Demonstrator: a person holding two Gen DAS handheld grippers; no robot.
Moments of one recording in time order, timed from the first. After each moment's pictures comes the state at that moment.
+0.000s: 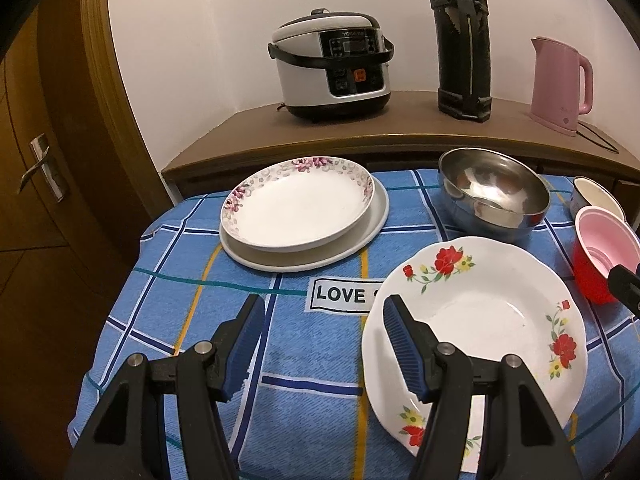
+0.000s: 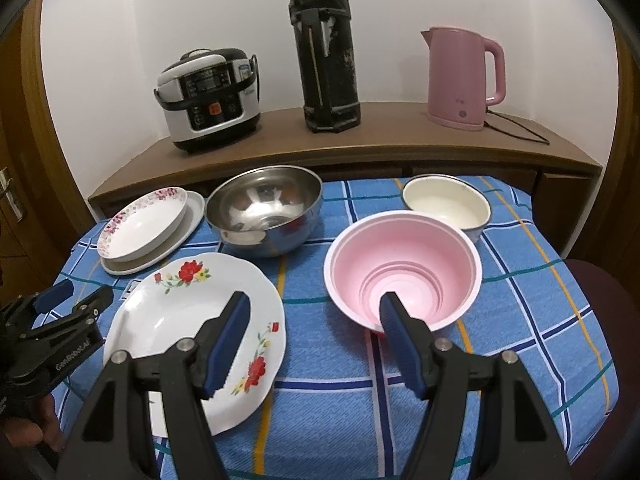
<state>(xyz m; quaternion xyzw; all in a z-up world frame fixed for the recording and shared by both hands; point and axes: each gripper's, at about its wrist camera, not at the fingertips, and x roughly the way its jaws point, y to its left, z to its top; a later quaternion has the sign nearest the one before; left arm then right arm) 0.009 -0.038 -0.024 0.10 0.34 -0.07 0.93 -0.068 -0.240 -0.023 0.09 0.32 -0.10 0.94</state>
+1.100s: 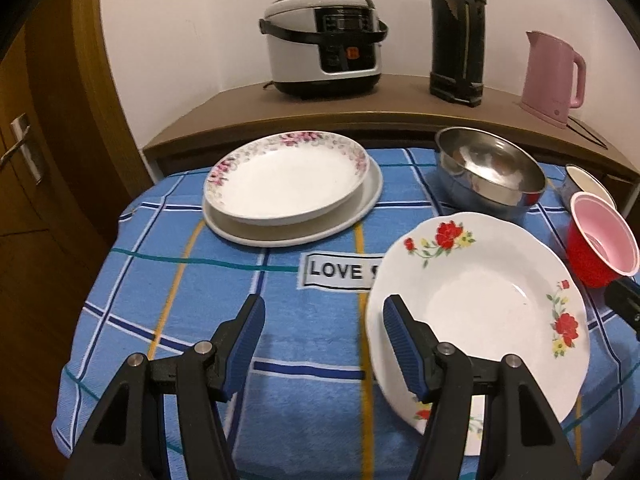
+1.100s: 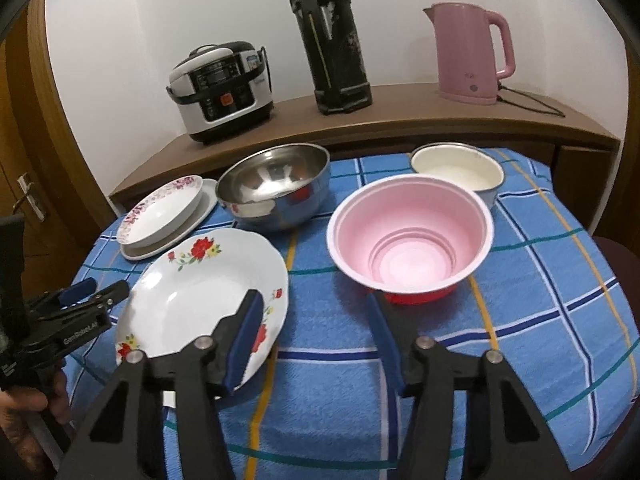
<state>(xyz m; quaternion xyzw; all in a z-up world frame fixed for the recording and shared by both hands) 0.017 -0.029 -0.040 0.09 0.37 -0.10 0.92 -0.082 -0.250 -0.045 0.13 0.33 -0.04 0.94</state>
